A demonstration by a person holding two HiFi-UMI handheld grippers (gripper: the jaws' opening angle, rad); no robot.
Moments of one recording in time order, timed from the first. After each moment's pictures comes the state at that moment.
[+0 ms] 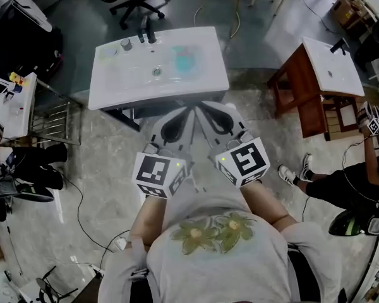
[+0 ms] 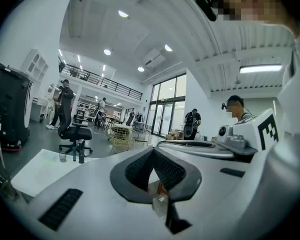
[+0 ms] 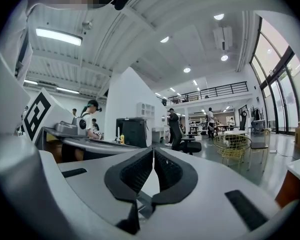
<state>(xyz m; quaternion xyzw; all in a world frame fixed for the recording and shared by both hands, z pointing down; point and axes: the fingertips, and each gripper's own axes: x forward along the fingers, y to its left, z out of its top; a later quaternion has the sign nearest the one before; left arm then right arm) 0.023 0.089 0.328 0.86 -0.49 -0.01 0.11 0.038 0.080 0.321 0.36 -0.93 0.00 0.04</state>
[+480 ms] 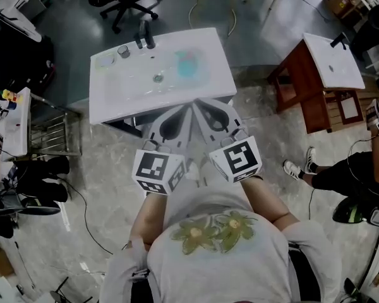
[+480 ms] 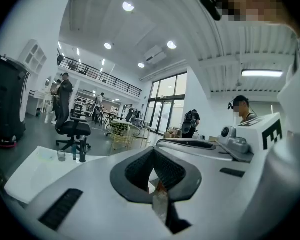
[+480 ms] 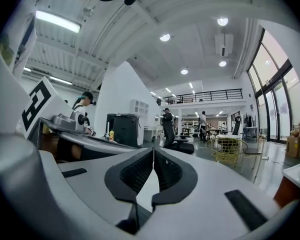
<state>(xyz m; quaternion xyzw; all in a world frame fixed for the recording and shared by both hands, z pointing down) -0.020 0.031 0.351 0.87 -0.47 -0.01 0.13 -0.005 0.022 0.340 0.40 -0.91 -0.03 0.05</state>
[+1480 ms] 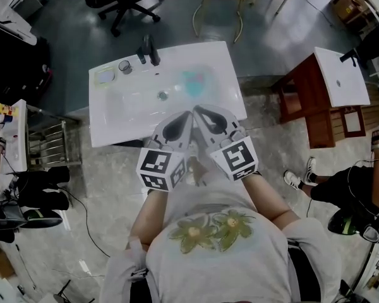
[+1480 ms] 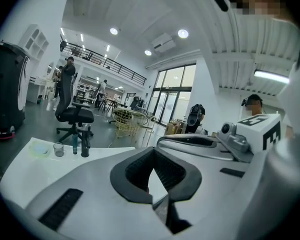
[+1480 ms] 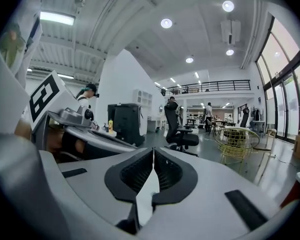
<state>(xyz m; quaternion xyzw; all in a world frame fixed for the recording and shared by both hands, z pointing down) -0.047 -0.082 0.409 0.86 -0.46 0.03 0.20 -0.034 -0.090 0.395 0.37 -0.92 0.00 0.11</state>
